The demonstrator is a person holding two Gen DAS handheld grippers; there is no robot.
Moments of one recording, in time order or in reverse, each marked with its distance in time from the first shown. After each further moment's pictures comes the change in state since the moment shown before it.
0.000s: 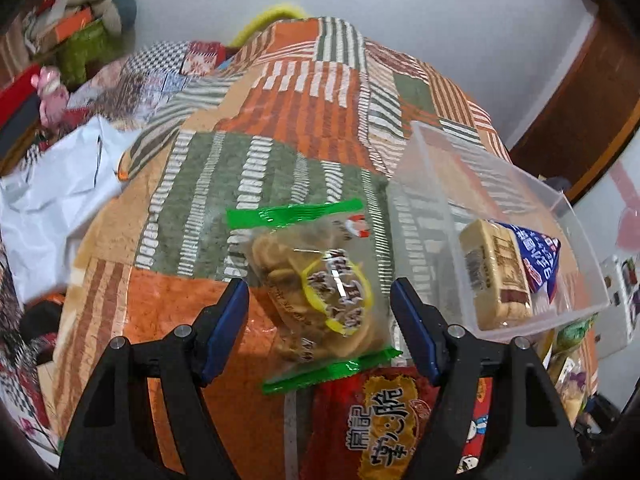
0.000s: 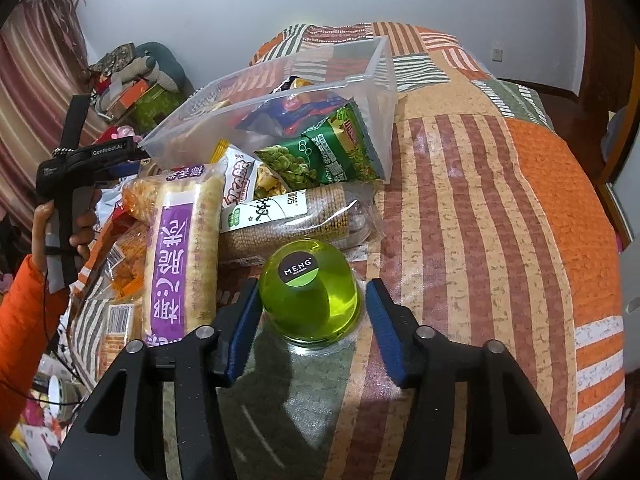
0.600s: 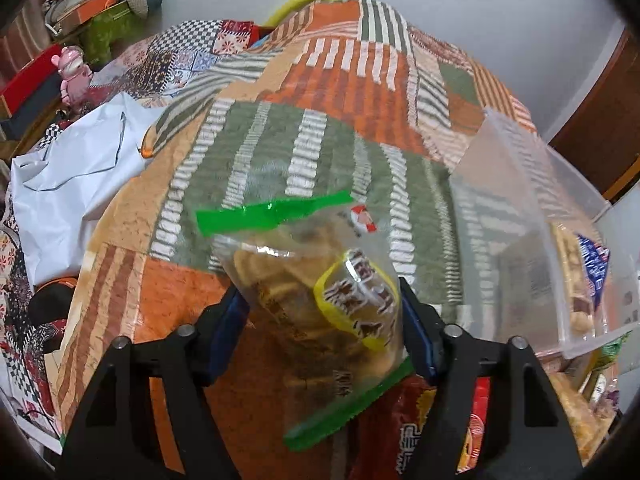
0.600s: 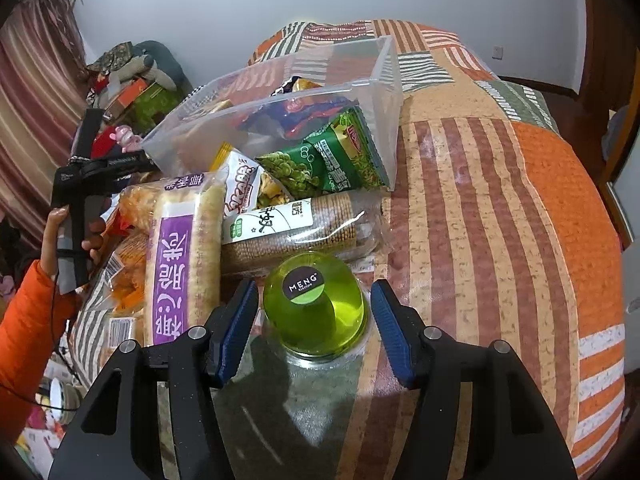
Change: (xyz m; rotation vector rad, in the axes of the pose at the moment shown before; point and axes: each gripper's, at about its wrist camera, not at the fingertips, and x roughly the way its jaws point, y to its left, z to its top) left arm 0.030 0.021 0.002 -0.038 0.053 0.089; right arm 0.006 0.005 0.009 0.001 0.008 -0.022
